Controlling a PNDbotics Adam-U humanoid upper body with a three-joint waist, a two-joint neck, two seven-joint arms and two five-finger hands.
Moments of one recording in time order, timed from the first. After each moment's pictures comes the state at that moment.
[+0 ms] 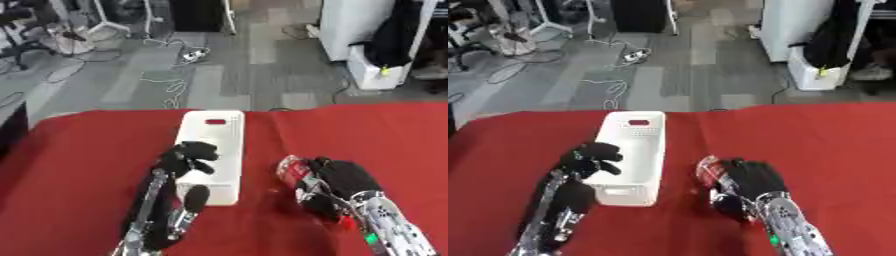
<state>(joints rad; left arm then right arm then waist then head) -0.27 0.18 -0.17 -1.82 -0.16 -0.34 0.15 -0.69 -0.08 0.20 -1.38 1.57 0.07 0.60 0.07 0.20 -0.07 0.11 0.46</state>
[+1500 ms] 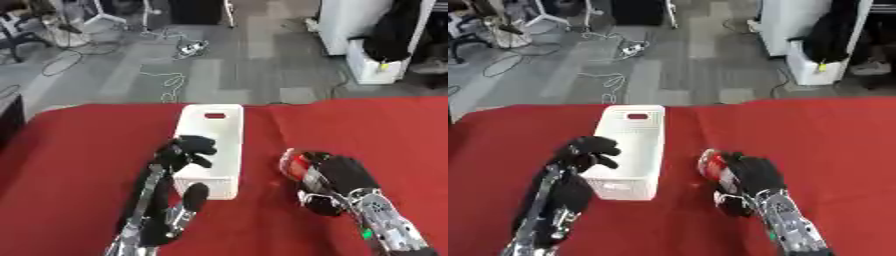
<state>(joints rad) -0.27 0.18 -0.17 -1.84 -0.18 -0.34 0.15 -0.70 -0.08 0.18 -1.29 1.58 0.09 0.49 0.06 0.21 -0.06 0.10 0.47</state>
